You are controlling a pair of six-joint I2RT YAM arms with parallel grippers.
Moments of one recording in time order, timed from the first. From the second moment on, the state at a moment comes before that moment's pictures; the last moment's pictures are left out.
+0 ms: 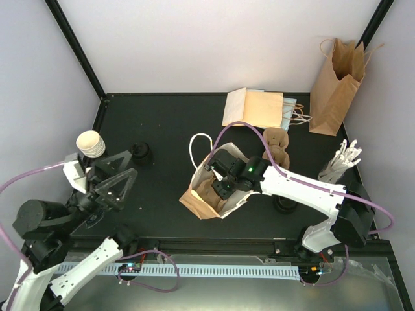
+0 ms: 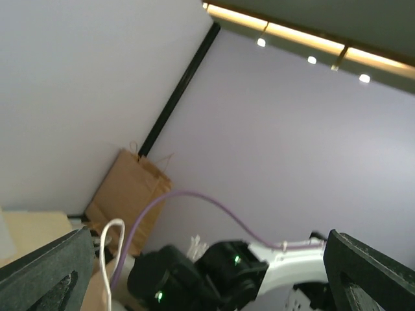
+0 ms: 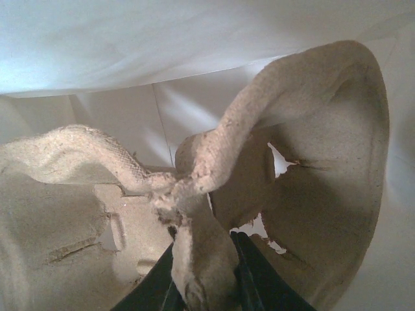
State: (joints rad) left arm -0.69 0.31 1.03 -0.35 0.17 -0.66; right arm 1.02 1.46 1.18 -0.83 0.06 0.24
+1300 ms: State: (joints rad) left arm -0.69 0.59 0.96 -0.67 0.11 -0.41; right arm 1.02 1.48 1.11 -0.73 0.04 0.22
